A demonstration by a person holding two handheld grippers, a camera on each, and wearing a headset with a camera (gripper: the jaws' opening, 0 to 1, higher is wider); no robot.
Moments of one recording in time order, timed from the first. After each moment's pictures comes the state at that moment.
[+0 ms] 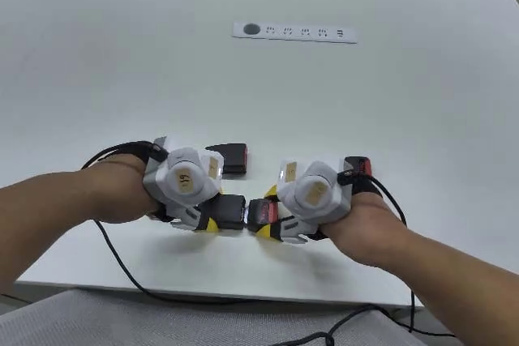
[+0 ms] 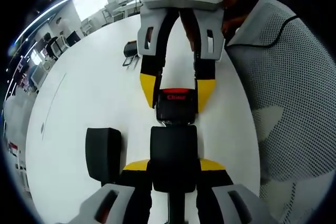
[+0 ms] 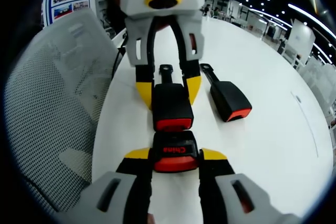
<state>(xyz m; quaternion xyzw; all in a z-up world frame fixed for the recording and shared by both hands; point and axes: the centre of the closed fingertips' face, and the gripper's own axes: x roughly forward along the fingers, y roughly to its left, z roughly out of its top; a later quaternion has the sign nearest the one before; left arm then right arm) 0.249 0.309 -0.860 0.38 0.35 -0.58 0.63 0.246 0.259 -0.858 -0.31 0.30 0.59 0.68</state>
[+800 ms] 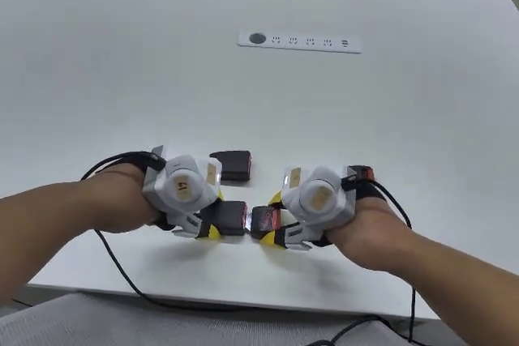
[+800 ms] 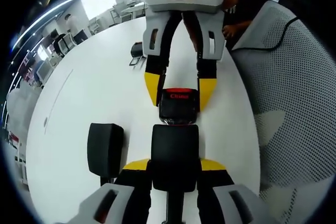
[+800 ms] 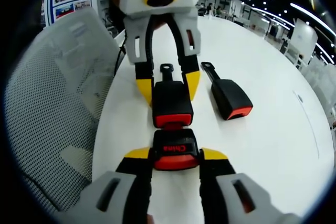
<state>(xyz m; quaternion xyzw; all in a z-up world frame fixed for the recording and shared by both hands) 0.252 0.312 -0.859 0.37 0.35 -0.57 0.65 0.248 0.257 -0.861 -0.31 0.30 0.60 0.67</state>
